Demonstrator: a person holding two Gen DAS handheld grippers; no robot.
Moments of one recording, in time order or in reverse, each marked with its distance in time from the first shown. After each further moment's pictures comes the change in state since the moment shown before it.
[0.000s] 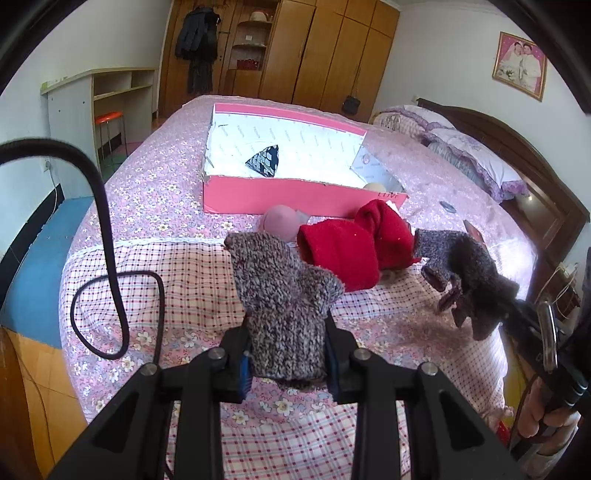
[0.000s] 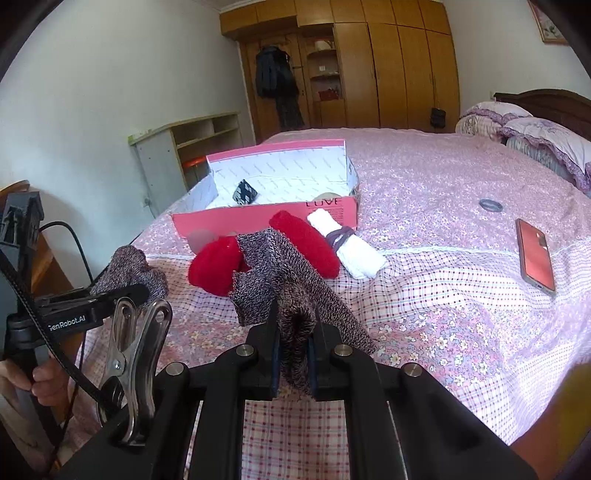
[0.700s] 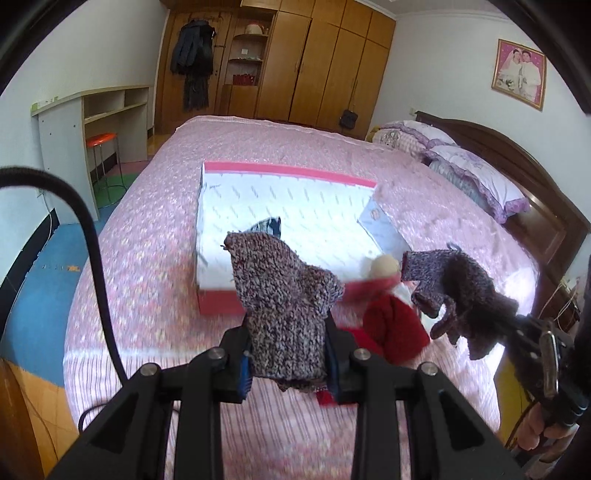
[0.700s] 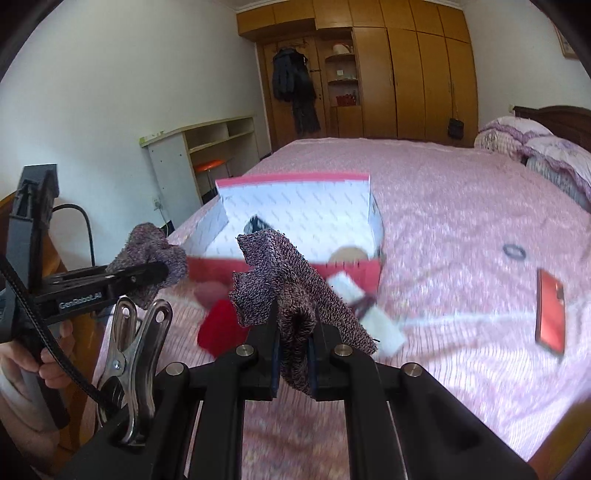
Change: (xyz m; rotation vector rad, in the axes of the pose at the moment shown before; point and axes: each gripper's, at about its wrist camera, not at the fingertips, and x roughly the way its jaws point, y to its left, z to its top) left arm 0.018 0.005 0.095 0.019 -0.051 -0.006; right arm 0.033 0.002 0.075 -0.046 -0.004 0.050
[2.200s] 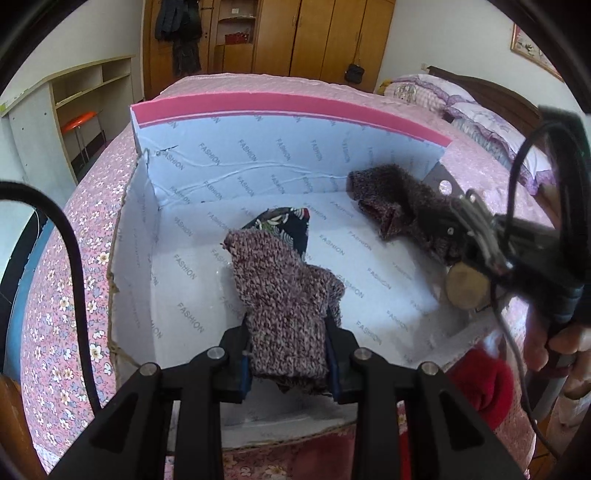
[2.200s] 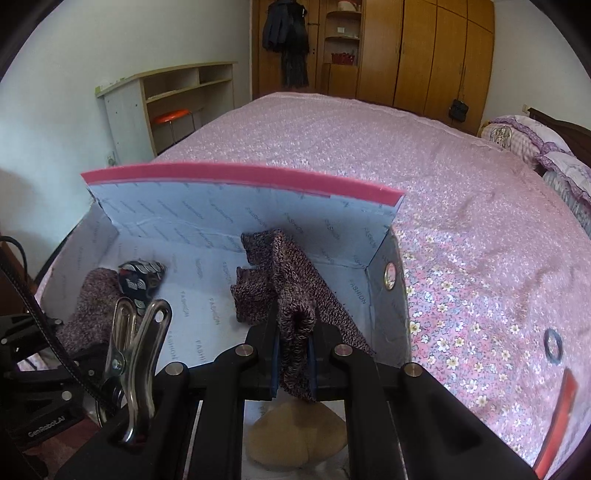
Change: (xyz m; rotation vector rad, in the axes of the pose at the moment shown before) left arm 0.176 -0.005 0.054 0.053 0.180 0.042; right arm 0.210 -0.040 0.093 -0.088 0.215 -0.128
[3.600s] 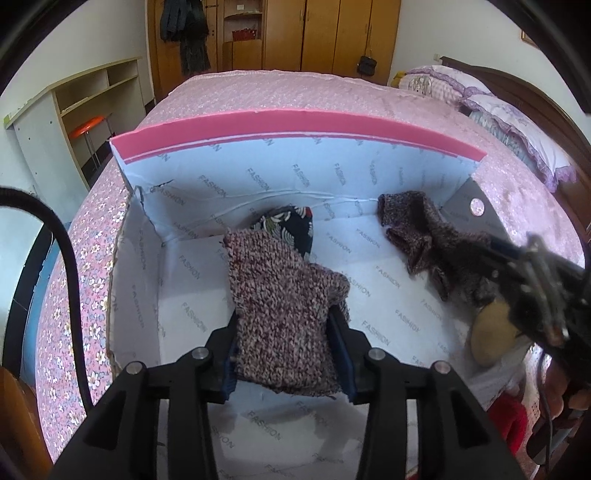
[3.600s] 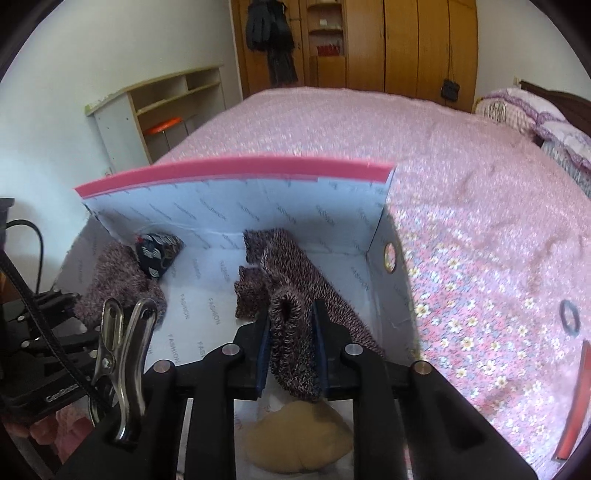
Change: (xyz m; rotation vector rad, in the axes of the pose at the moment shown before) left arm 0.023 -0.002 0.032 0.009 0.026 0.084; right arm 0.000 -0.010 -0.003 0.096 -0.010 0.034
